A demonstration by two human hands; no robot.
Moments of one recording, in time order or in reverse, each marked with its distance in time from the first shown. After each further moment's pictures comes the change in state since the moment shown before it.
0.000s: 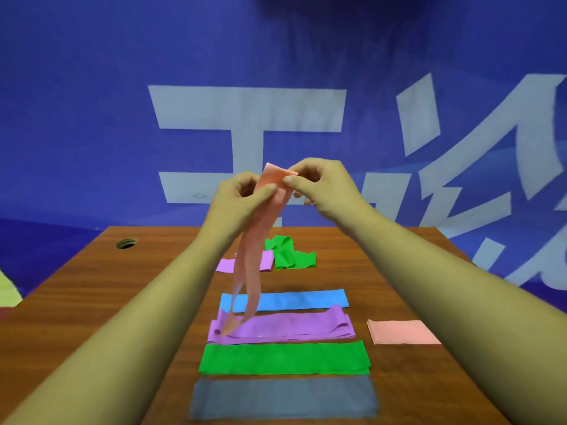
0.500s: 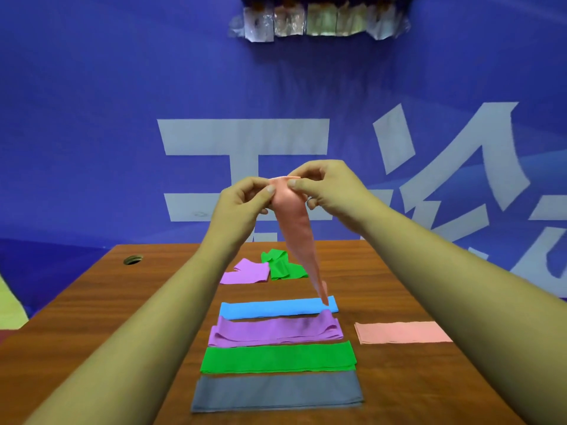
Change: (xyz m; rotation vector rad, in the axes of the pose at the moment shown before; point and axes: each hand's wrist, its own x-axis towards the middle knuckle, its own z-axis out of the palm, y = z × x) left_hand -0.030 0.061 0.011 -0.078 0.013 0.105; right_hand -0.034 -0.059 -0.046 0.043 -0.032 0.060
